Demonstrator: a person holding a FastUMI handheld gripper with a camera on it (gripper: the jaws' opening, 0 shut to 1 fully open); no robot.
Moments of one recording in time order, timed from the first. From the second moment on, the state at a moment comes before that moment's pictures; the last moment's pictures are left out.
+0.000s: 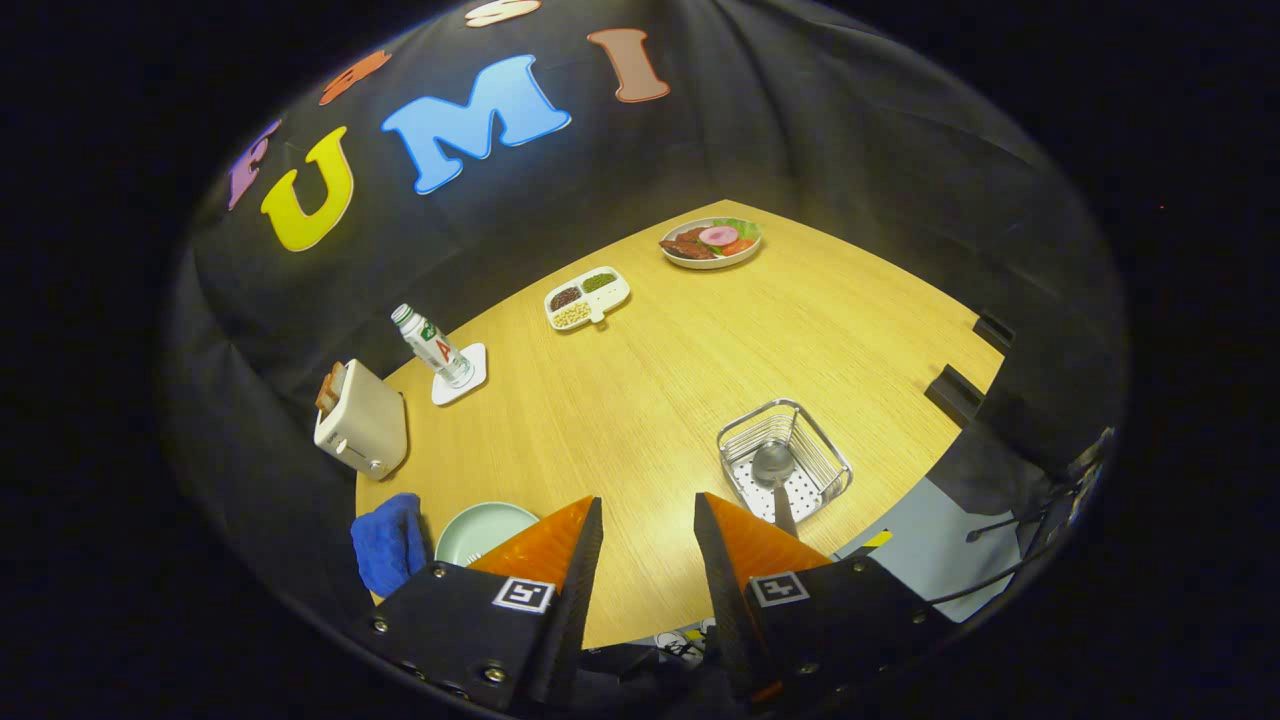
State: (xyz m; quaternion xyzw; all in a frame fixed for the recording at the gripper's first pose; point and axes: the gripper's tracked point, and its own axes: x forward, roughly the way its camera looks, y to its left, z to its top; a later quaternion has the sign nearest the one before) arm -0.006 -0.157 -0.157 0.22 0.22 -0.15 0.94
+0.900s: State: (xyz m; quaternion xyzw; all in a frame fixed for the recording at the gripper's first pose) arm 0.034 0.005 -0.212 0.07 0.32 0.04 0.94
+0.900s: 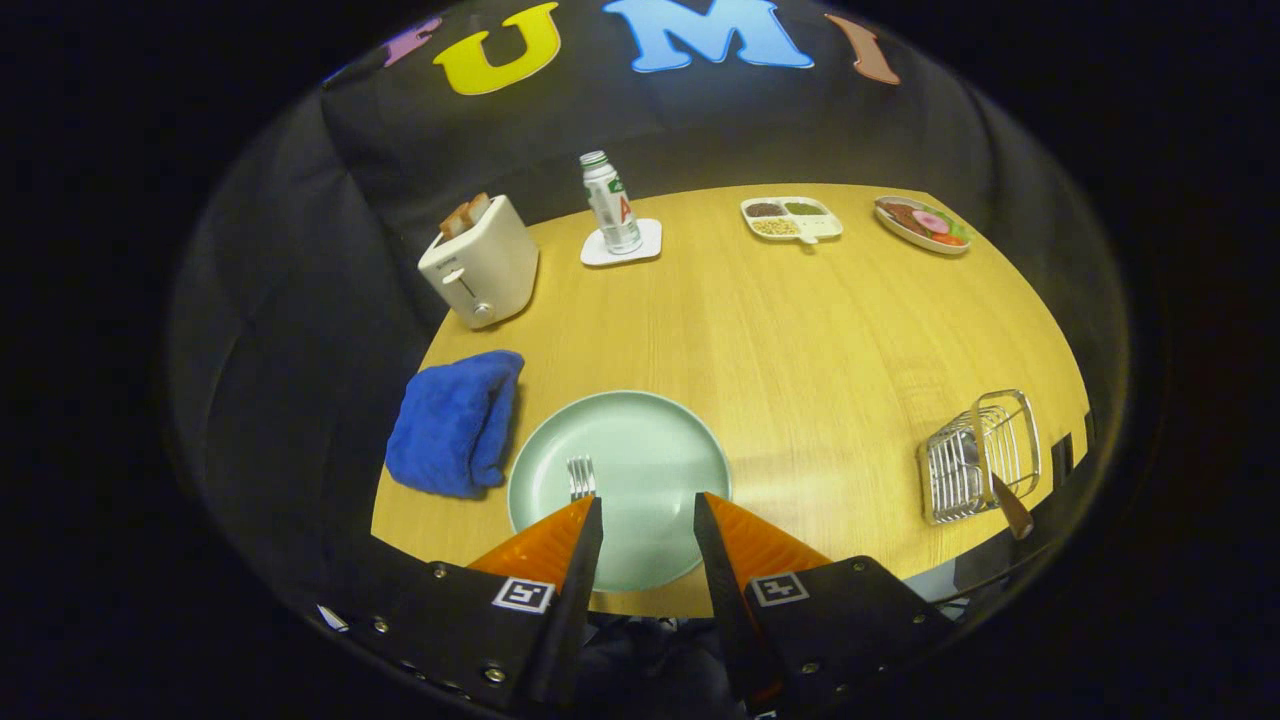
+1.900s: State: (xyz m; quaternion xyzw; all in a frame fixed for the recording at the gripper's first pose) arm 0.040 0.069 -0.324 -0.05 0.46 0.12 0.88
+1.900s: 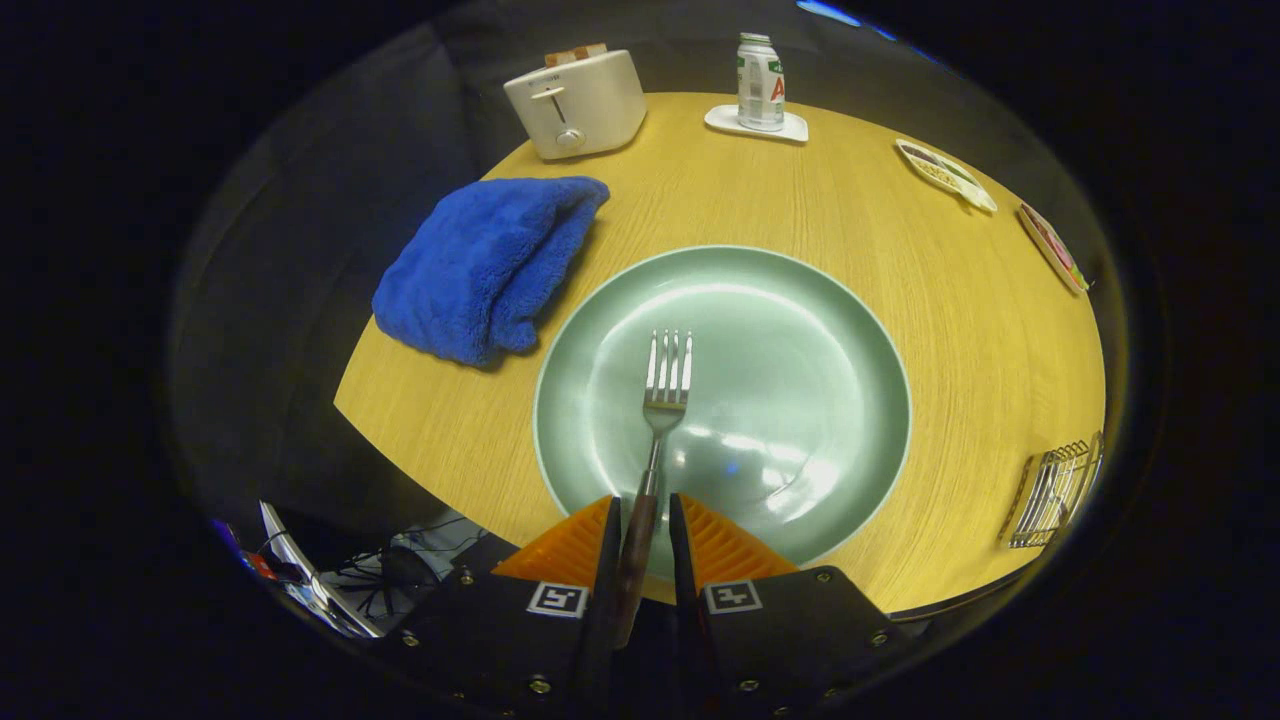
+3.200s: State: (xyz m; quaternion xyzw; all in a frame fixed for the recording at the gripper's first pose) arm 0.059 0.052 -0.260 0.19 0.39 0.09 0.90
